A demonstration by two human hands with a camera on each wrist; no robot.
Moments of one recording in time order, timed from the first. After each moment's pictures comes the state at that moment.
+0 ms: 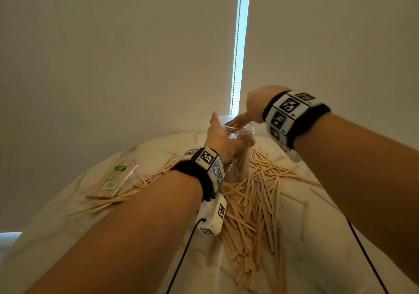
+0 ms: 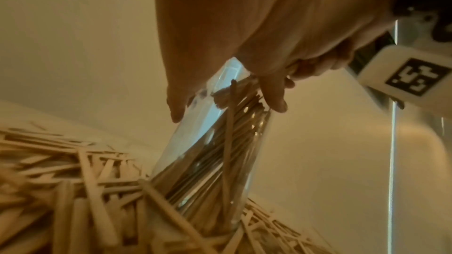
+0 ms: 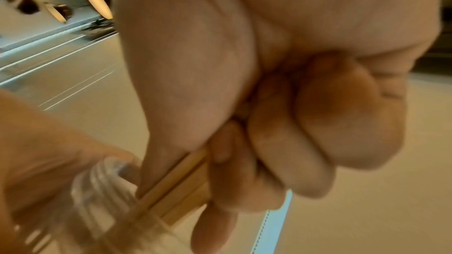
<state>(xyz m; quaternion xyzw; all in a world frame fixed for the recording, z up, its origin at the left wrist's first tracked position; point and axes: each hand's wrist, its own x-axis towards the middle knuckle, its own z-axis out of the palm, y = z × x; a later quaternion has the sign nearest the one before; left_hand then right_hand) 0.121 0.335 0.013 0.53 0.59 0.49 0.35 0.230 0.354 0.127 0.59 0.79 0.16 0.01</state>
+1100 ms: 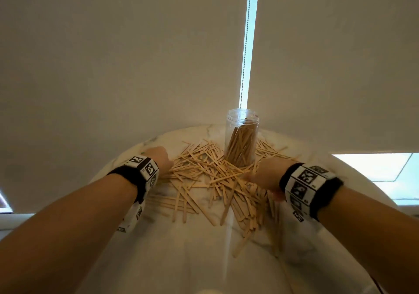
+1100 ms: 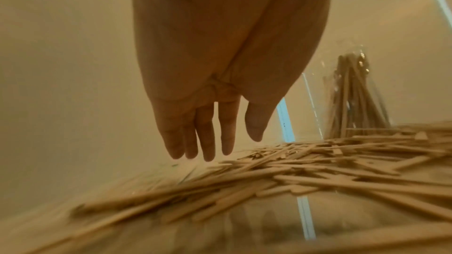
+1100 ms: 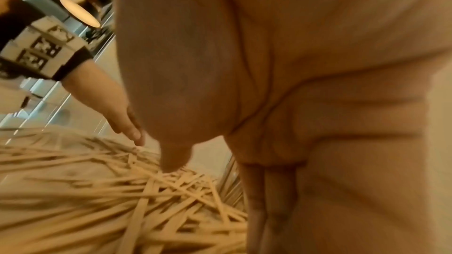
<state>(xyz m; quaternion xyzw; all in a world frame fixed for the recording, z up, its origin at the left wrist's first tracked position) -0.035 0.239 -0.014 0.55 0.83 0.05 0.07 0.253 0.230 0.032 0.59 0.79 -0.07 0.15</state>
